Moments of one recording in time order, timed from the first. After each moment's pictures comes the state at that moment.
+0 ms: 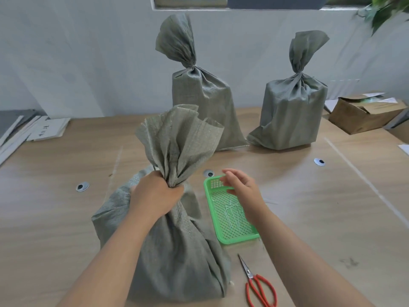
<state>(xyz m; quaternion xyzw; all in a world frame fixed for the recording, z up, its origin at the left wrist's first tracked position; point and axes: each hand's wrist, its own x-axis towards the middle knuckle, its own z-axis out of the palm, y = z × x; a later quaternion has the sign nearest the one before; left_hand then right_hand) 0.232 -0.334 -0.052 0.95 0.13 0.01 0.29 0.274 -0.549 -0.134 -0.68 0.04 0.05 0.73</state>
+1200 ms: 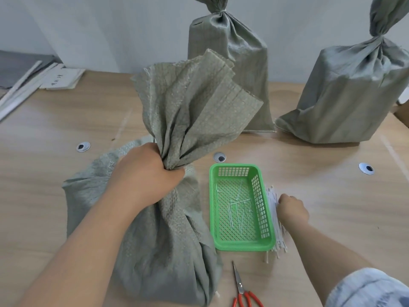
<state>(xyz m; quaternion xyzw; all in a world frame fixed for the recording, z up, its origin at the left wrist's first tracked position) 0.279 -0.362 -0.066 0.95 0.18 0.01 0.26 0.400 -0.702 -0.350 -0.98 0.10 0.16 0.02</state>
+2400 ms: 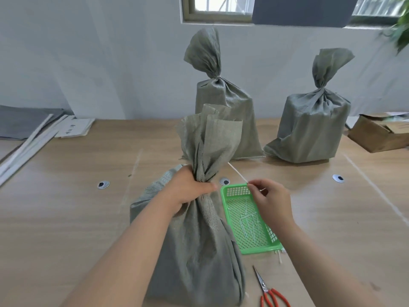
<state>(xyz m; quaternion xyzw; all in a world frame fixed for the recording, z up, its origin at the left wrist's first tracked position) 0.255 -0.316 -0.054 0.84 0.07 -0.08 0.53 0.263 -0.542 -0.113 -0.88 -0.01 -0.14 0.46</state>
